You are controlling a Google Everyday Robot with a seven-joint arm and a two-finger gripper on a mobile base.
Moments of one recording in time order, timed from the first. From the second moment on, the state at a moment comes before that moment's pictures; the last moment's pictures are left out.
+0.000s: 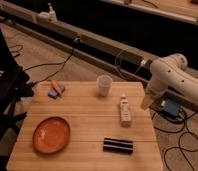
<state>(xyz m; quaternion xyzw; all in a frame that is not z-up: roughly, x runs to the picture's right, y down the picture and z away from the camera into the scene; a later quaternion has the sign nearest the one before) 0.292 0.064 0.744 -0.25 0.12 0.36 0.89</state>
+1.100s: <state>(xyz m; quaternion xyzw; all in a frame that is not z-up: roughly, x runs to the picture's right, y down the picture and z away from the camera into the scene) 0.284 0.041 0.758 -0.25 0.10 0.45 0.85</state>
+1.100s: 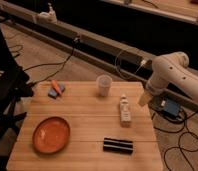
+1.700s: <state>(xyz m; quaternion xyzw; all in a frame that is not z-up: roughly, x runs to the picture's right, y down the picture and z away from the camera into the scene) 0.247 0.001 0.811 -0.27 0.09 0.64 0.71</state>
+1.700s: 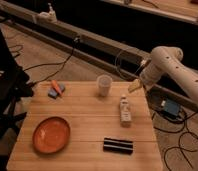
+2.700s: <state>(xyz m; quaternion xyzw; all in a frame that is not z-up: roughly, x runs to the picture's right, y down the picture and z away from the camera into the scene) 0.227 0.023 0.857 -0.32 0.11 0.64 0.69</state>
